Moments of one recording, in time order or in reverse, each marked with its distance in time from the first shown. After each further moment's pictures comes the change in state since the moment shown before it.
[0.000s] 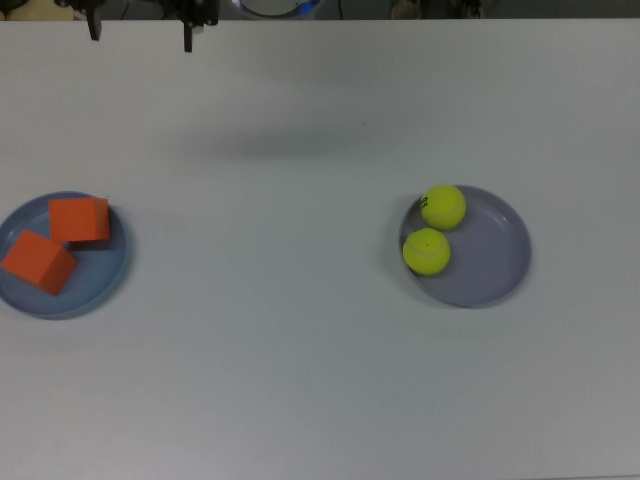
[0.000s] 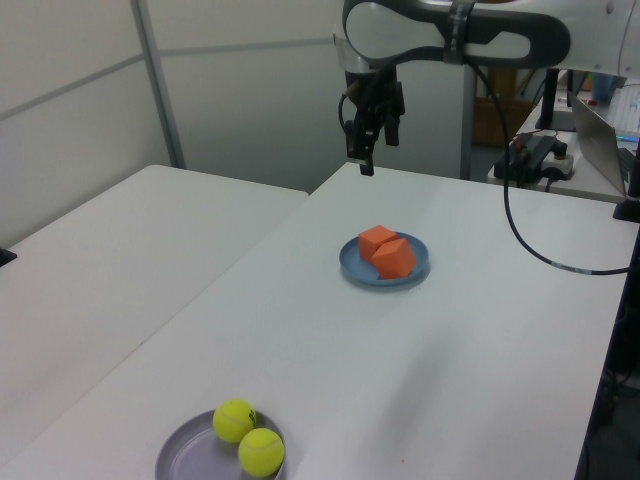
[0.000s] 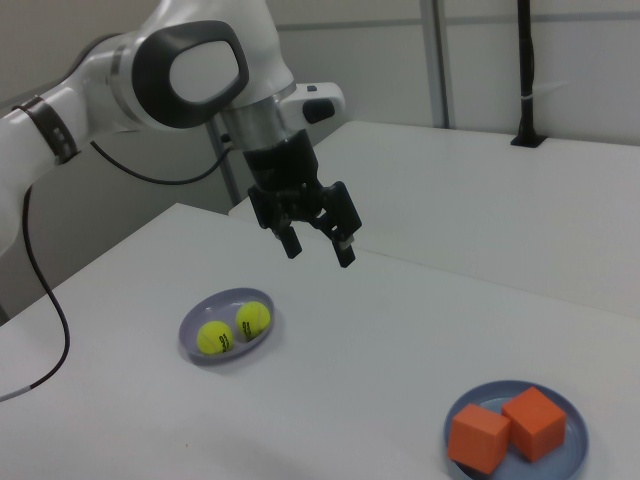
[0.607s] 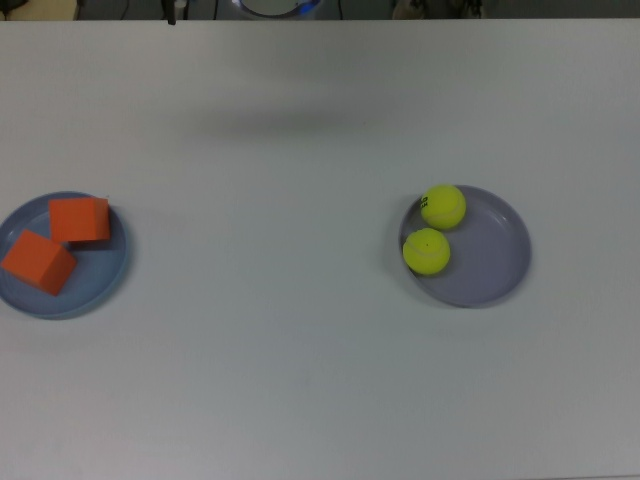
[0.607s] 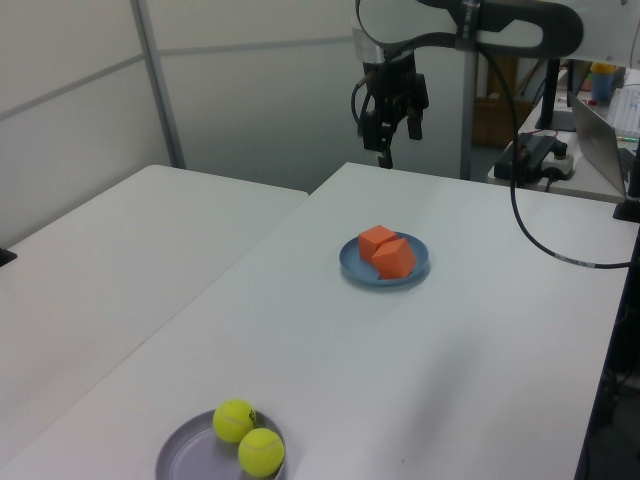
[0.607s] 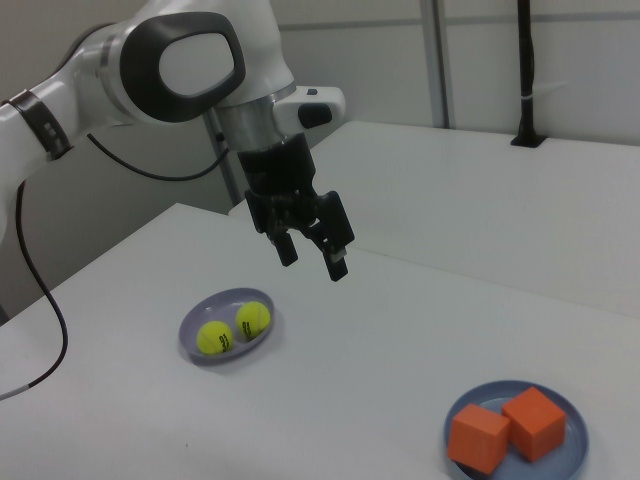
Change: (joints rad) arm -0.028 -0.026 -0.002 0.000 0.000 -0.071 0.065
